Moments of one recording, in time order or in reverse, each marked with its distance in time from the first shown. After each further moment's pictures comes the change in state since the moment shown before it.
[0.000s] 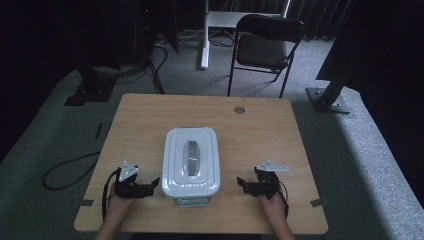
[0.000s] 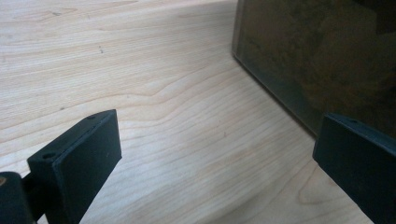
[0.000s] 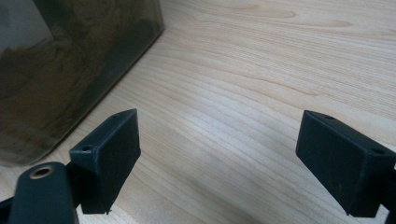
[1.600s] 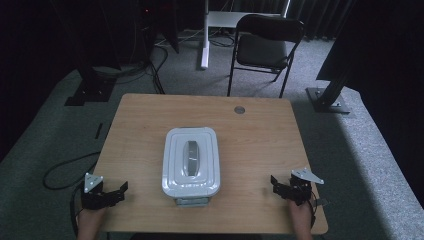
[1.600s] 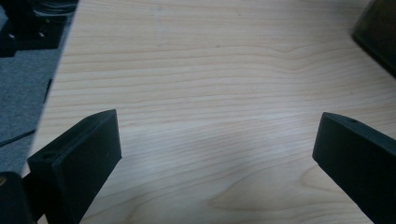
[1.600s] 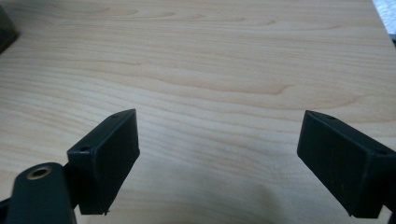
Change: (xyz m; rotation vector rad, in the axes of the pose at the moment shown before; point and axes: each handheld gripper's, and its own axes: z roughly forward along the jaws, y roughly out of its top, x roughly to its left) left arm 0.056 -0.046 -0.052 0.005 0.248 -0.178; right arm -0.063 -0.042 -0.055 -0.083 -0.314 0.134
